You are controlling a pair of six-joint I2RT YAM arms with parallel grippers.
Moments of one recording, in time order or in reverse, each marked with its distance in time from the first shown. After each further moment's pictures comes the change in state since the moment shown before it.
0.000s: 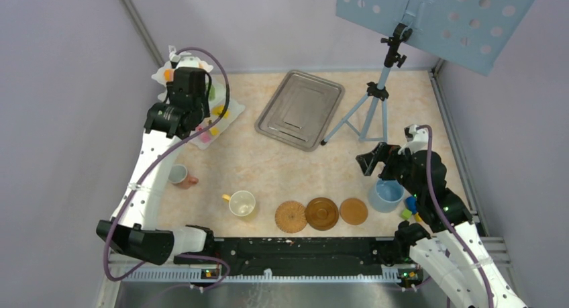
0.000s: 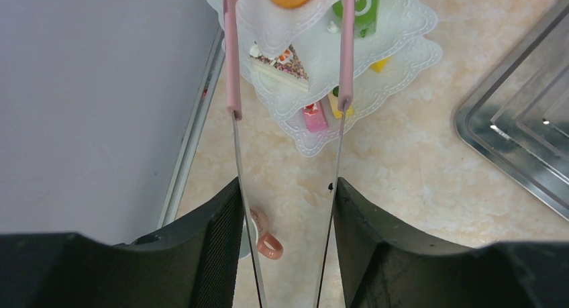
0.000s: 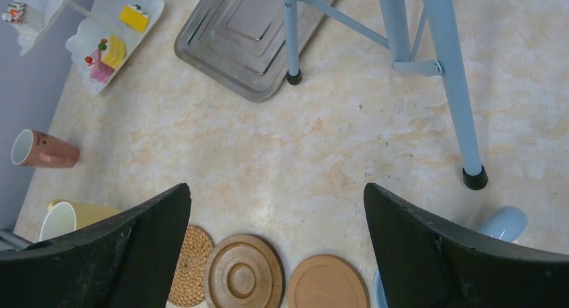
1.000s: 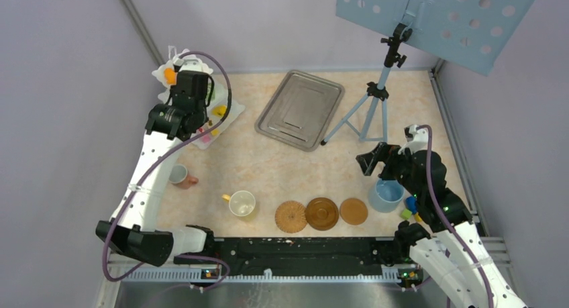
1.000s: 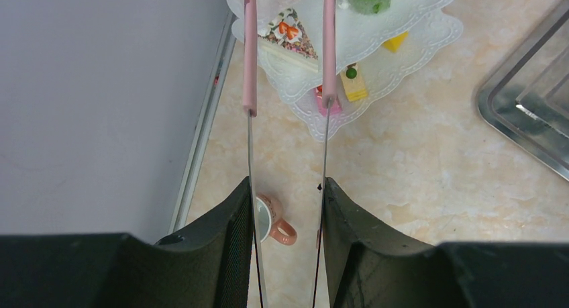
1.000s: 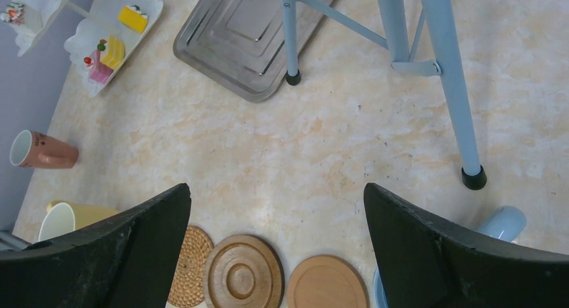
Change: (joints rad) left arm -0.021 -0.008 0.018 -0.063 -0.029 0.013; right arm 0.000 0.002 0.000 0.001 0.003 0.000
